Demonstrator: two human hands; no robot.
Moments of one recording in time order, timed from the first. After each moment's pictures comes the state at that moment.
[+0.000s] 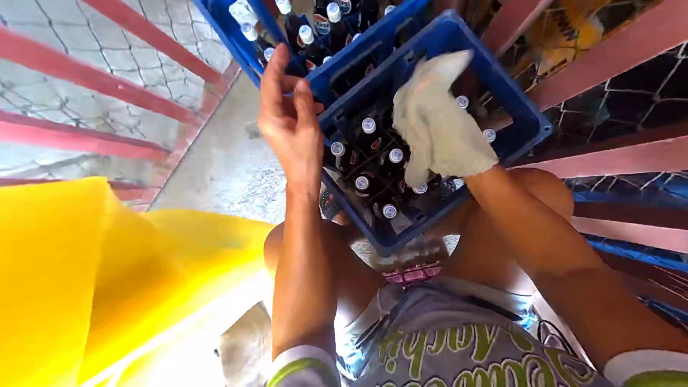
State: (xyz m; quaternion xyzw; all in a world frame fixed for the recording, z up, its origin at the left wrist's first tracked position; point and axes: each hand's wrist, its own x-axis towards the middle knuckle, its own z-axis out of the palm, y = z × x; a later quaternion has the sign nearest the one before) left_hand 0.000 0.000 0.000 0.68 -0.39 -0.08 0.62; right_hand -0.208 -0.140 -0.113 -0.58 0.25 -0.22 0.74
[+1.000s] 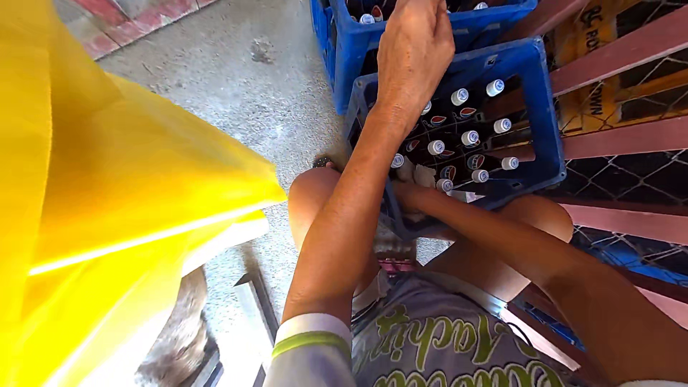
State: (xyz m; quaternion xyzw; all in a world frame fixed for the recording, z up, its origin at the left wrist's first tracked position) left_hand 0.016 -0.006 0.008 0.76 -0.33 -0.13 0.55; right_hand -0.146 -0.008 -0.122 -0.81 0.16 0.52 0.24
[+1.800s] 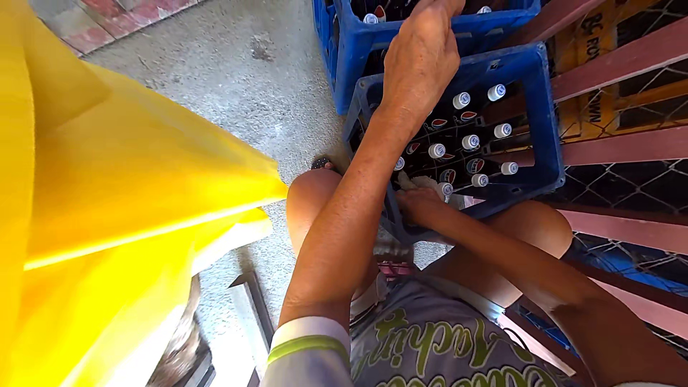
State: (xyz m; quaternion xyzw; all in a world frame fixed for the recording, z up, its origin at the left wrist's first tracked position) left_hand 0.017 -0.005 0.010 0.78 -0.37 -0.16 0.48; right_hand -0.161 -0.006 -0.083 -0.84 0.16 0.50 0.16
